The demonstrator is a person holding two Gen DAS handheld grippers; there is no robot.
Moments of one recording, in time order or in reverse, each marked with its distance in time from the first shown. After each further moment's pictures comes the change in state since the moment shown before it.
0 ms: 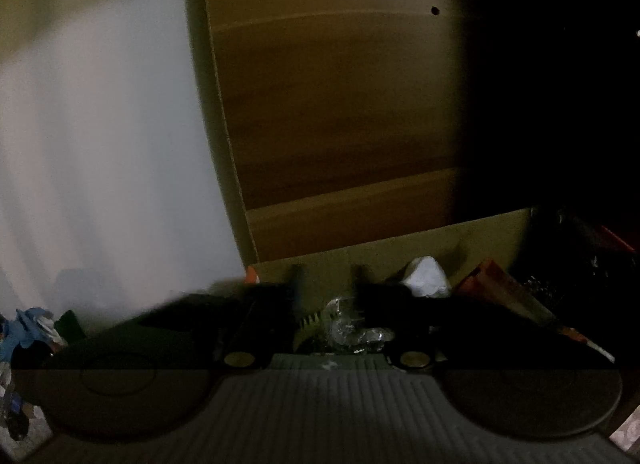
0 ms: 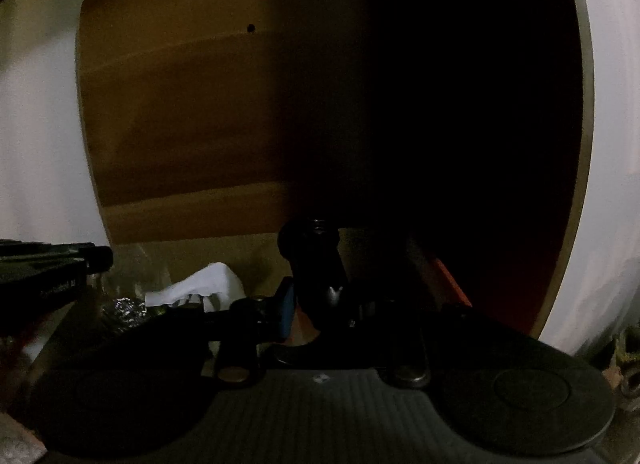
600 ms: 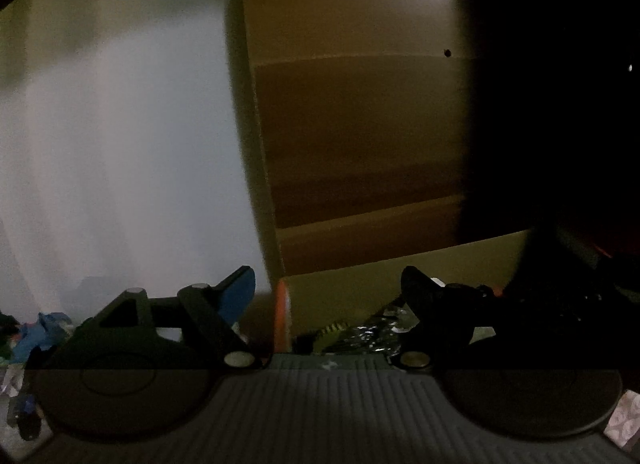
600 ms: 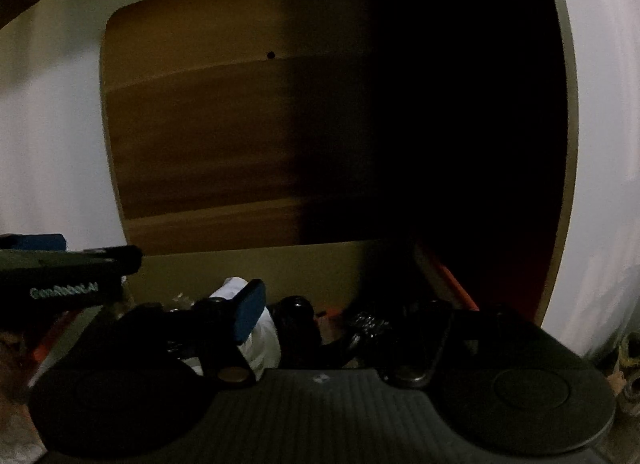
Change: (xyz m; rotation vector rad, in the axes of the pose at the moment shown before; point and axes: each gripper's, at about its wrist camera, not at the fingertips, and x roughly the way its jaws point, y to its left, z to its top) left arm -0.029 0.014 0.003 -0.016 -0.065 0.011; right arm -0.011 0.012 0.004 0.003 -0.063 0.013
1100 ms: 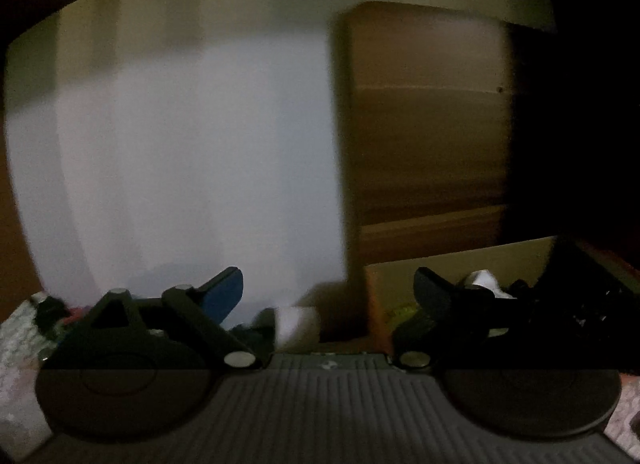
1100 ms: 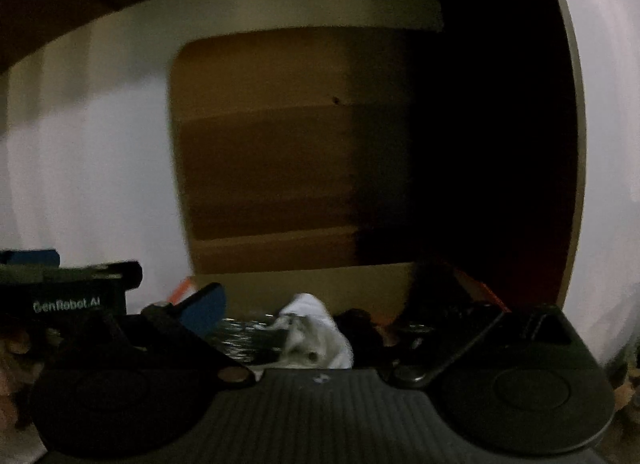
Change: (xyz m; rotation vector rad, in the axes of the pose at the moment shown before) left arm -0.049 0.061 -0.013 -0.060 -0.037 0.070; right arm -0.044 0.050 0.005 -0.020 -0.074 0.059
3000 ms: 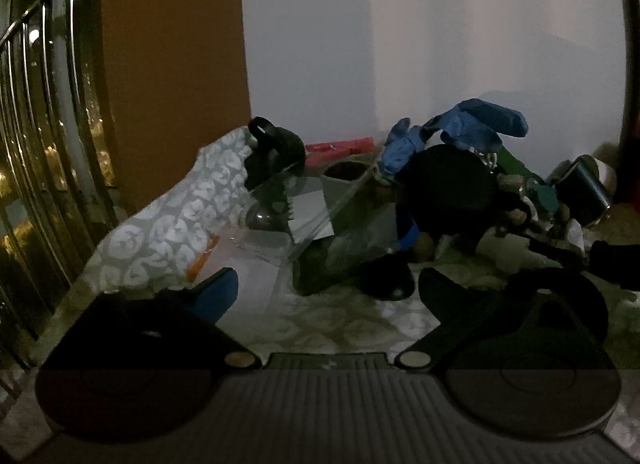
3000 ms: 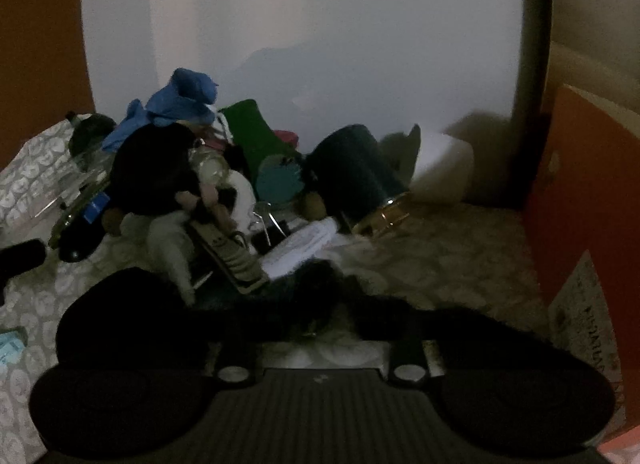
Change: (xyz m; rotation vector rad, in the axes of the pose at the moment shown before) left arm 0.000 0.234 -0.130 -0.124 0.193 0.245; right arm 0.100 0.230 -0.118 -0.196 0.387 0.280
